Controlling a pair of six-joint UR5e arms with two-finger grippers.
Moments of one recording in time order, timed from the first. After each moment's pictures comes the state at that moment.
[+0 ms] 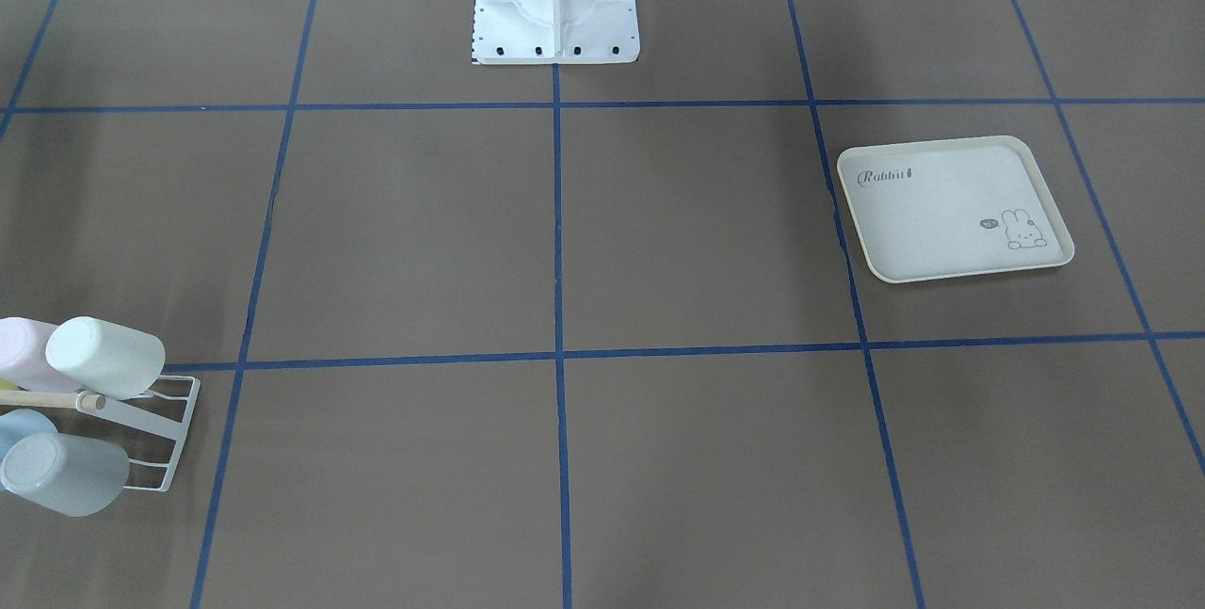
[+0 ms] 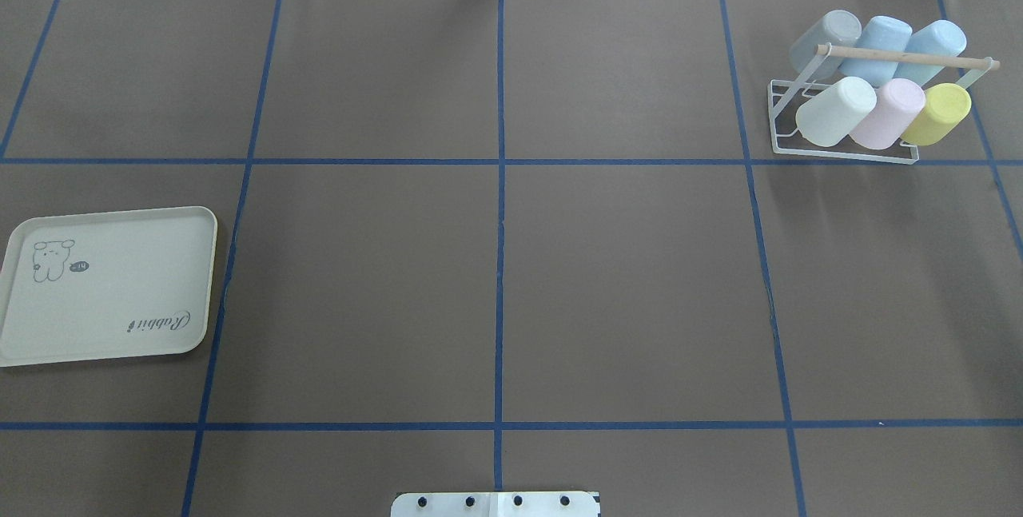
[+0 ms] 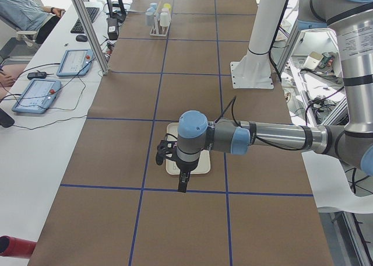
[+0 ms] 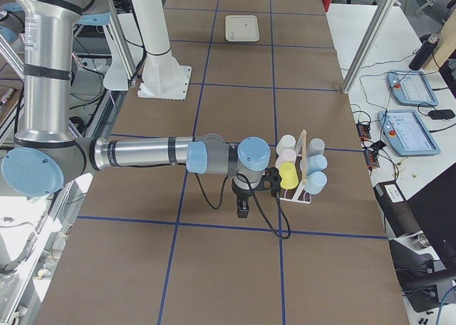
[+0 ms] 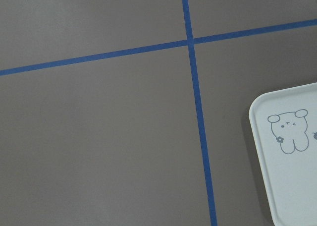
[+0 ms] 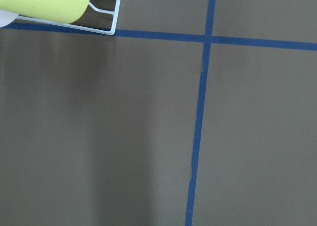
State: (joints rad) left arm -1.55 -1.30 -1.90 -1.66 -2.24 0.02; right arm 1.52 -1.68 1.77 -1.69 2.40 -0.05
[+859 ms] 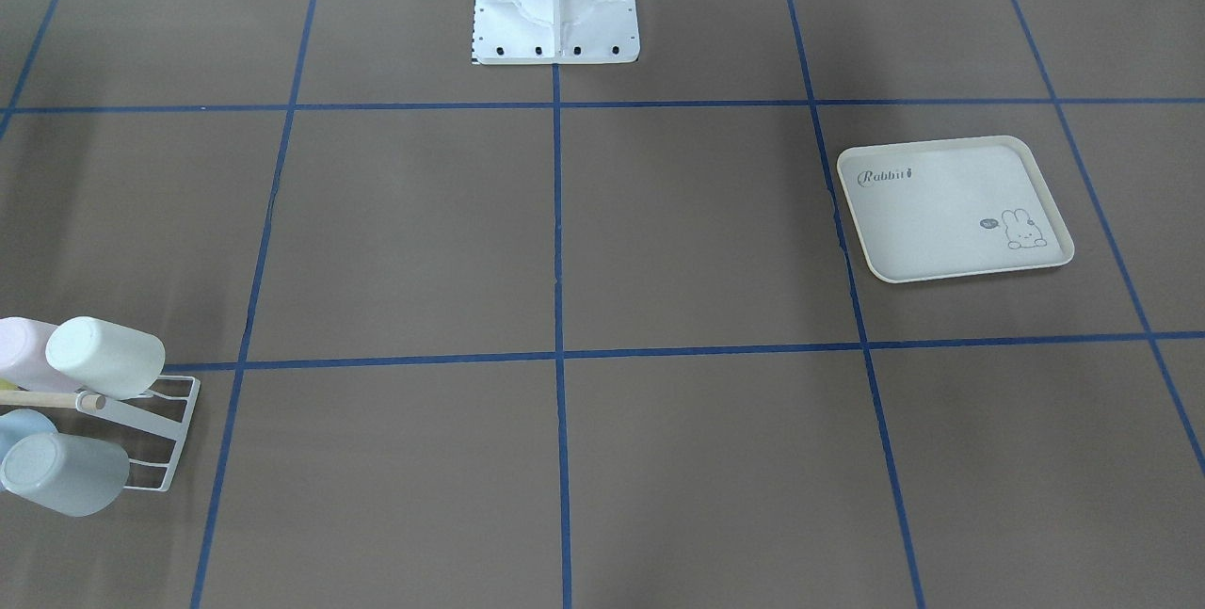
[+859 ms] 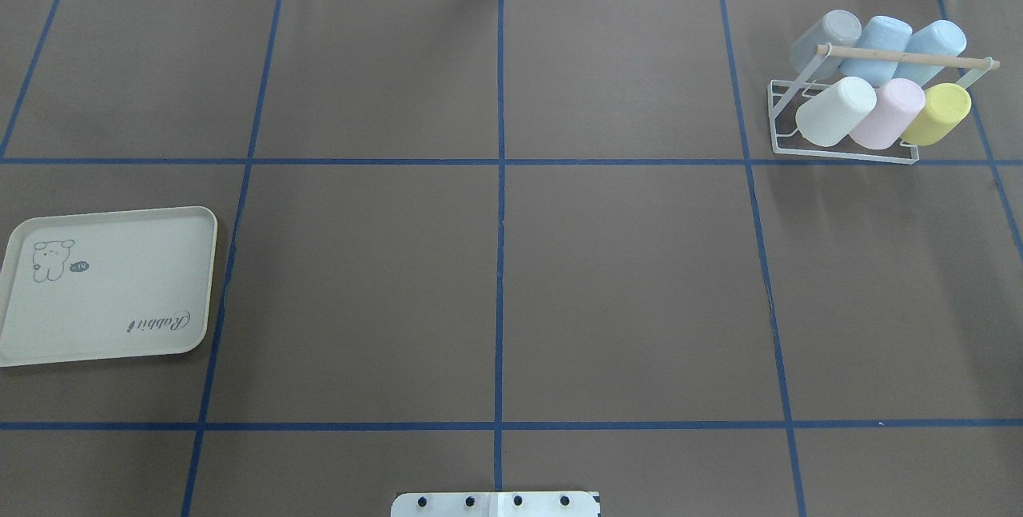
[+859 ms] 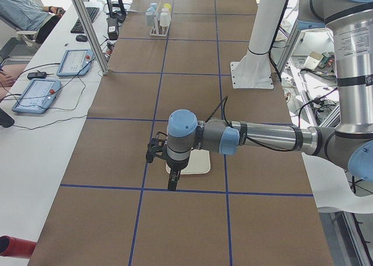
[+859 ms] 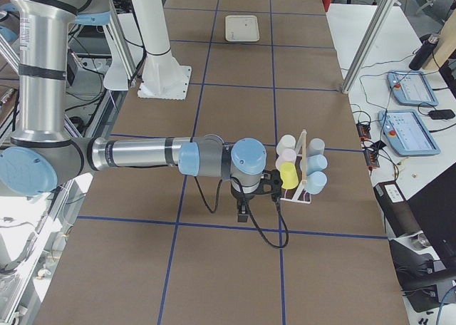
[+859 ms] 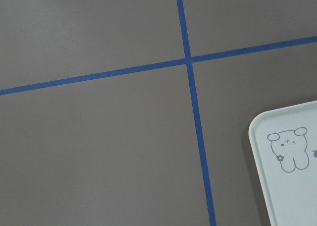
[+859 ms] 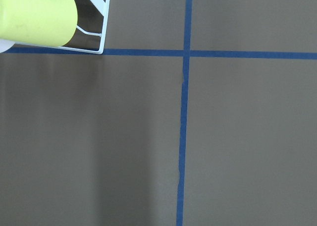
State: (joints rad) left arm -1.55 -1.38 -1.85 -1.67 -2.24 0.02; right arm 1.59 -1.69 1.78 -1.69 2.41 -0.05
